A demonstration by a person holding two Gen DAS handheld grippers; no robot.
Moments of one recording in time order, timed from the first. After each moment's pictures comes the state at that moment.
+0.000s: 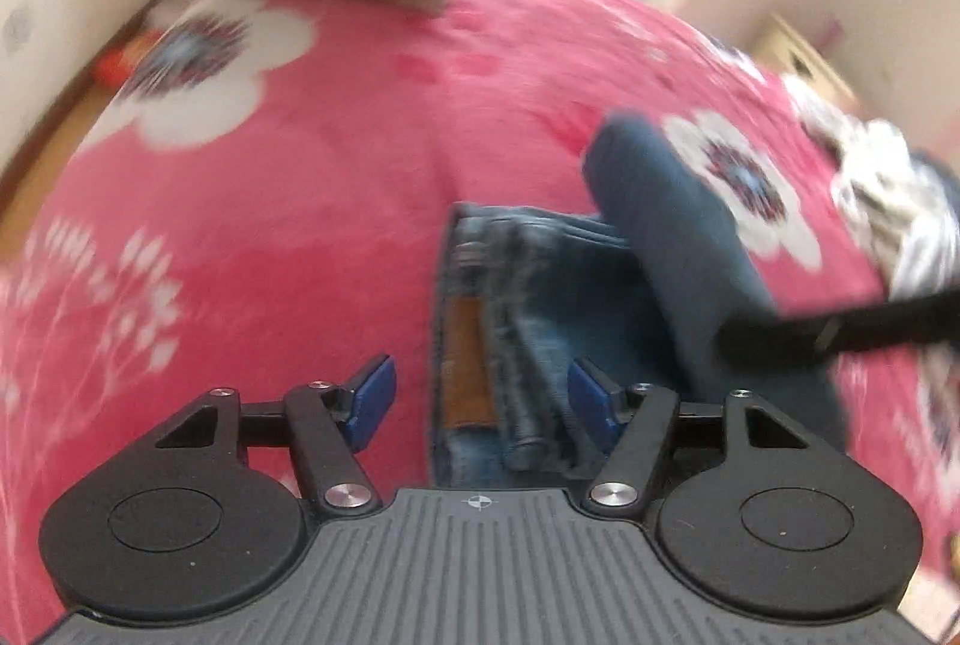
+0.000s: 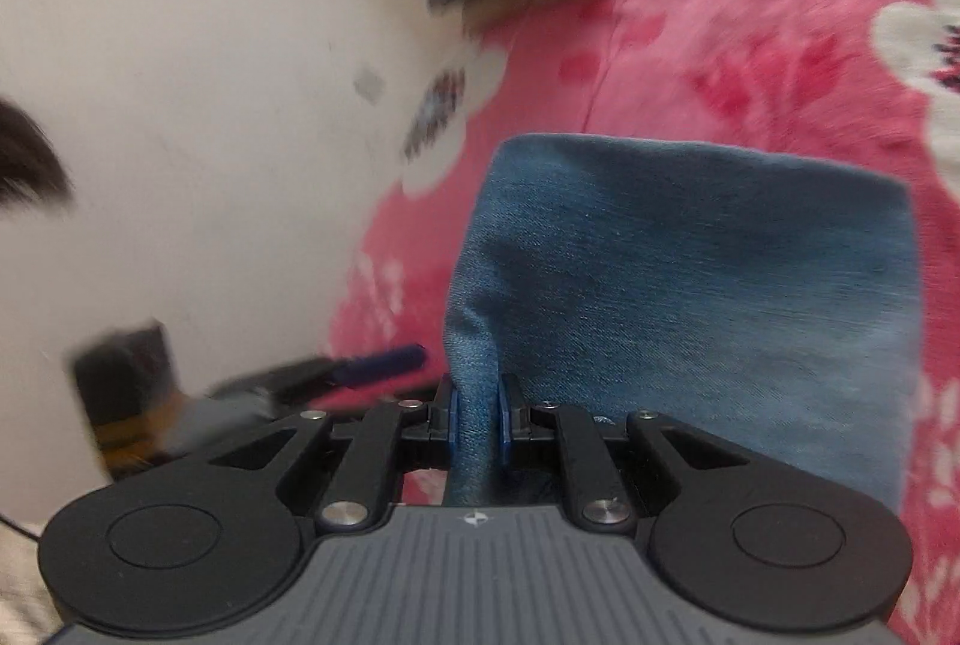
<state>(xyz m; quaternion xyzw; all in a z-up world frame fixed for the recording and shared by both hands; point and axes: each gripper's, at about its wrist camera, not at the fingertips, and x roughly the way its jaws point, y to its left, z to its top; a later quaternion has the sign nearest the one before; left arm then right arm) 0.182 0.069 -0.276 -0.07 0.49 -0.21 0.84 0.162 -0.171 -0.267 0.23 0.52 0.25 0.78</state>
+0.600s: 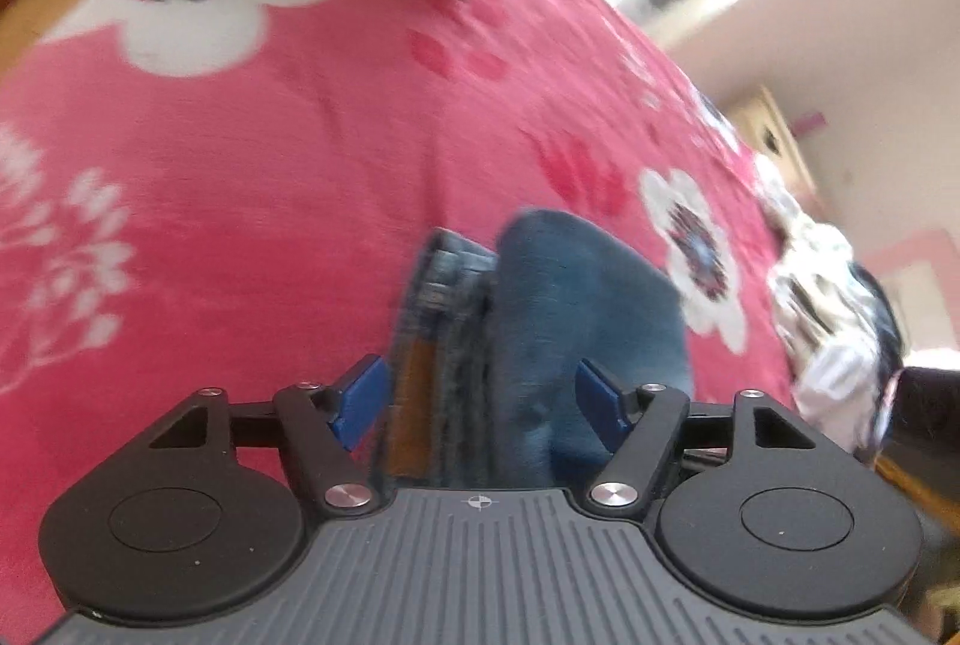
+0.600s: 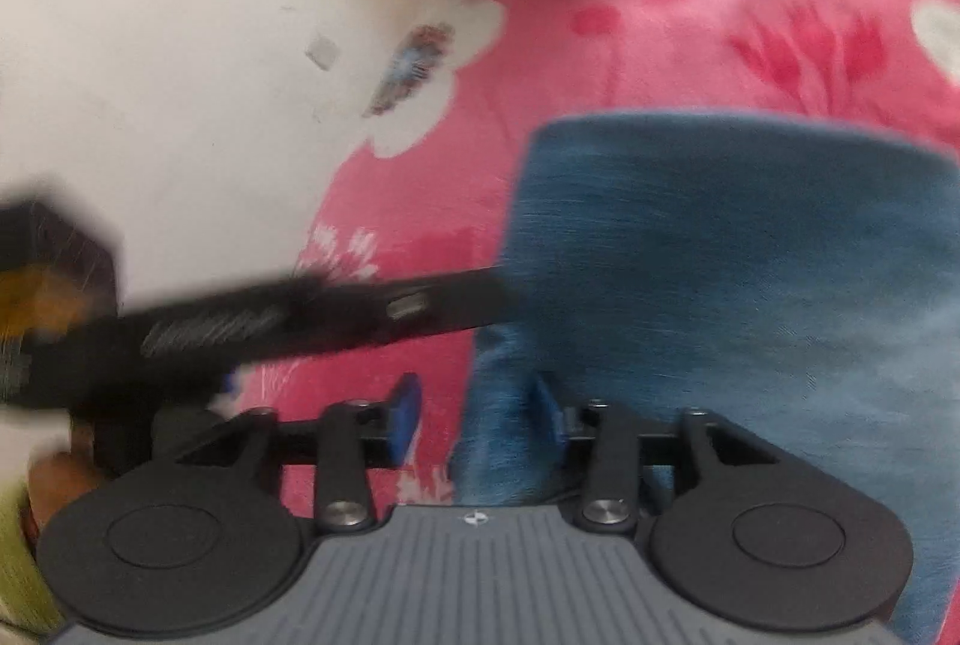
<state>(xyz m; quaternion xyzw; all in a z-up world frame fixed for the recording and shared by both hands) 0.227 0.074 -0.271 -0.18 0.53 -0.27 0.78 0.155 -0.096 -0.275 0.17 0.51 0.20 0.82</state>
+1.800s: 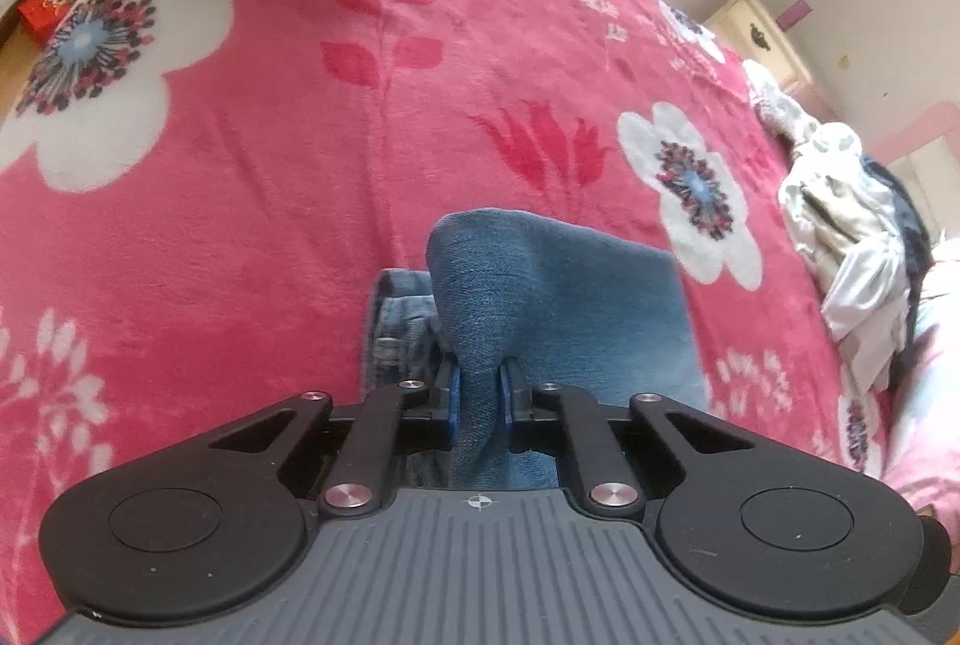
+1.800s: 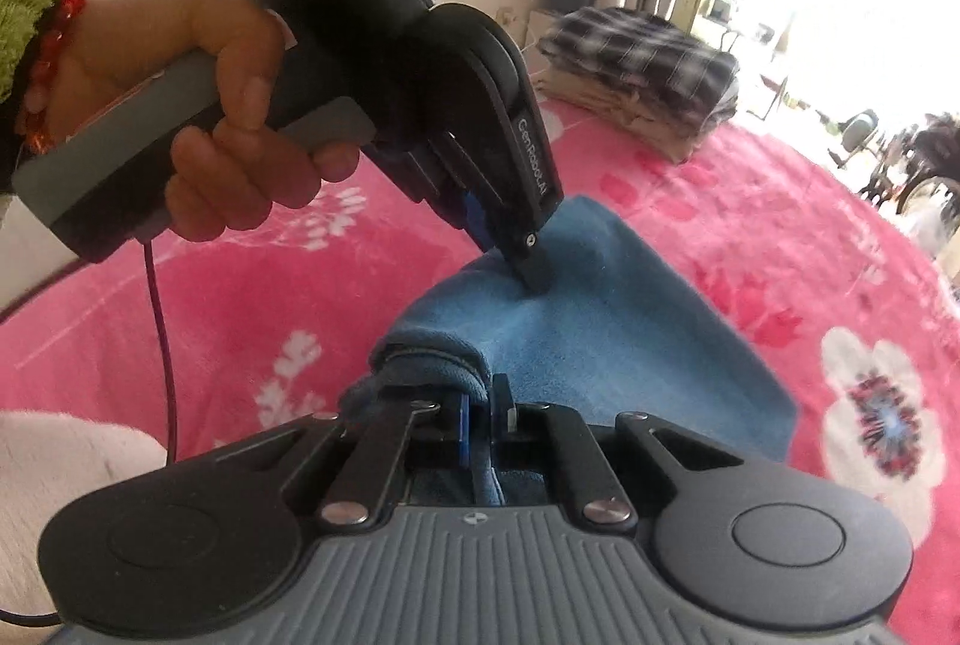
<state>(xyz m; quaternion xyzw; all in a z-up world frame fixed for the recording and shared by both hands) 0.252 0.041 -0.256 -0.07 0.55 -0.29 0.78 0.081 -0.053 -0.251 -0.15 0.39 0.20 0.88</state>
